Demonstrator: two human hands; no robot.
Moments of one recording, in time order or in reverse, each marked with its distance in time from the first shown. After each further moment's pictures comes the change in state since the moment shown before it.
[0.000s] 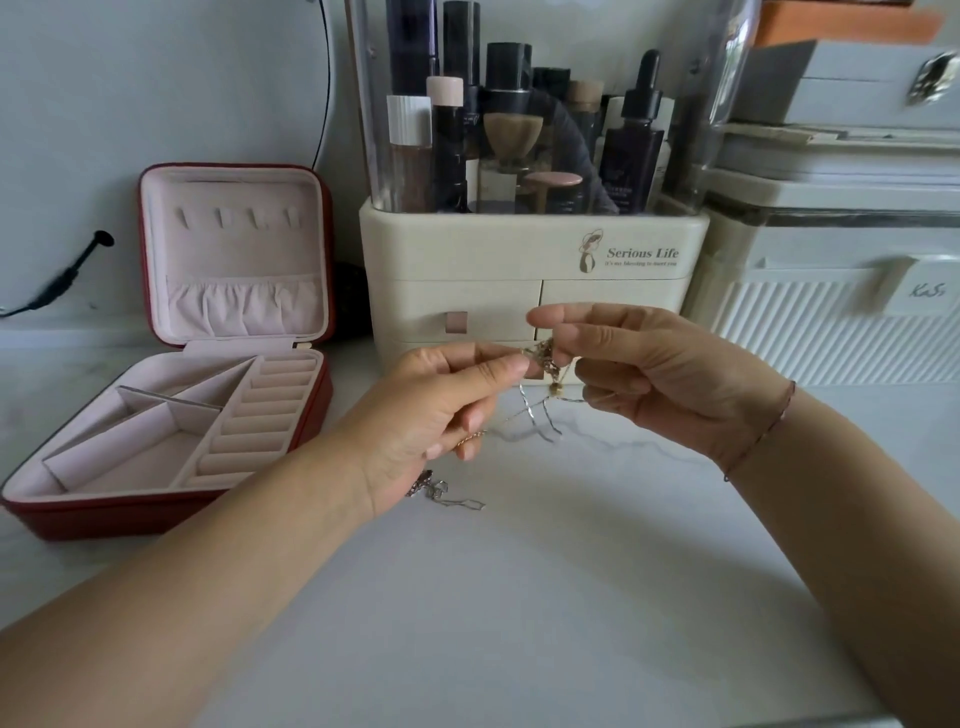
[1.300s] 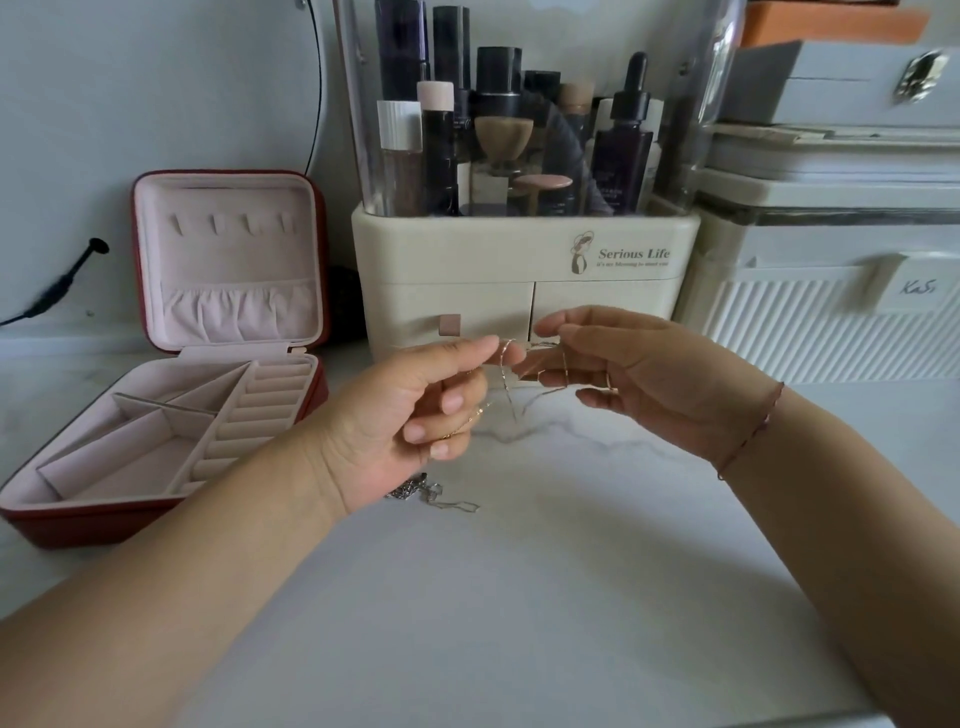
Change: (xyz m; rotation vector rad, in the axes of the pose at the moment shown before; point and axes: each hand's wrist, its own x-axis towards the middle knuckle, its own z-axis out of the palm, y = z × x) left_hand 0.001 0.007 -0.011 -0.227 -0.179 -0.086; right_hand 0.000 0.005 -0.002 -0.206 0.114 0.040
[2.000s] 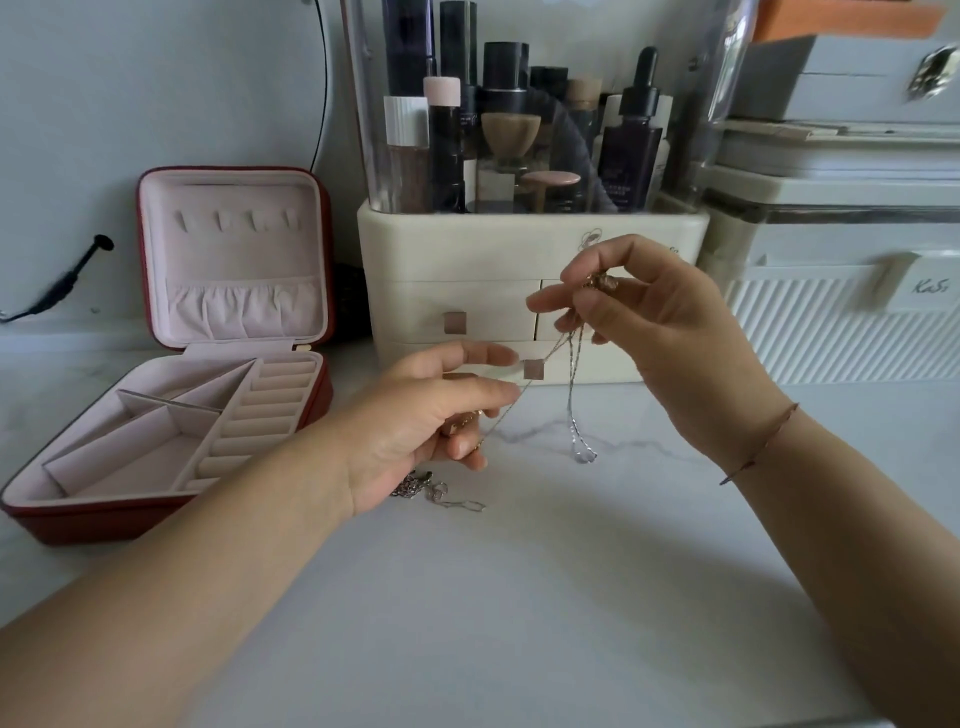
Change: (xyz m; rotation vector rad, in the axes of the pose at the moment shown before) left_hand -0.001 -0.004 0.005 0.224 0.202 -0.057; right_hand -0.010 -0.009 0.012 -0.110 0.162 -0.589
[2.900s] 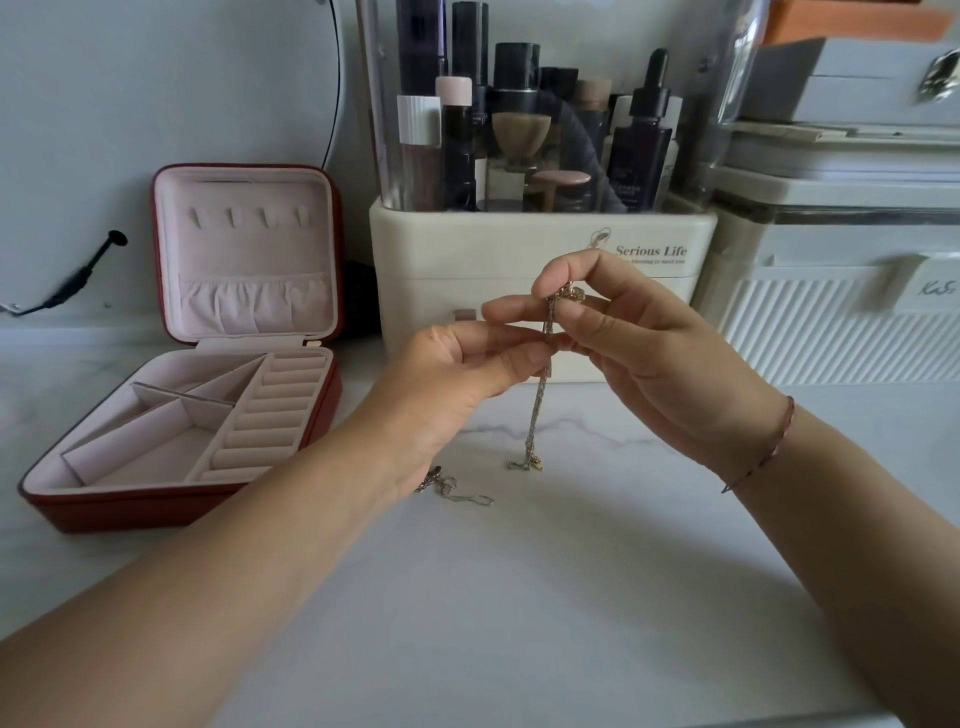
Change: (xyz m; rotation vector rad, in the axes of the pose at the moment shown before) left_hand 0.002 0.002 0.013 0.085 0.091 0.293; right_hand -0.001 0.005 0.007 0.281 -0.306 0.074
